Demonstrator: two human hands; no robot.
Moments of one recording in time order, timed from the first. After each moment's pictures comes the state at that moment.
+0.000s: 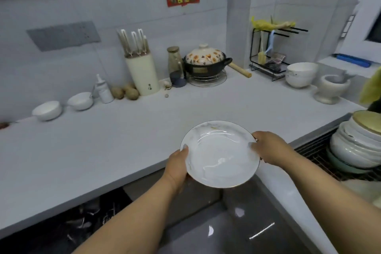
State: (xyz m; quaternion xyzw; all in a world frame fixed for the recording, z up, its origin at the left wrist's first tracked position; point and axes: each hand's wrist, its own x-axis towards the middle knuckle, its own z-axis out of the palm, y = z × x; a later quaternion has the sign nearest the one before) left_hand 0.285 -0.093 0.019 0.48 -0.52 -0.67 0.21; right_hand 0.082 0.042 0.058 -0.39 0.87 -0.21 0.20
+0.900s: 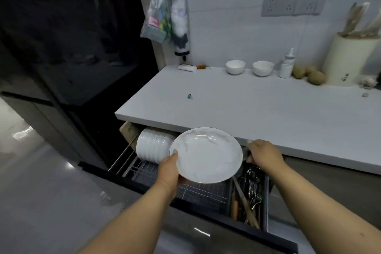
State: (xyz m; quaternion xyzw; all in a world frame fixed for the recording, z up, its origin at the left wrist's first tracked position) left_hand 0.799 -0.091 -0.004 0.65 -0.21 -0.53 0.50; right_hand 0.557 -0.138 0.016 -0.54 0.70 -0.26 0.38
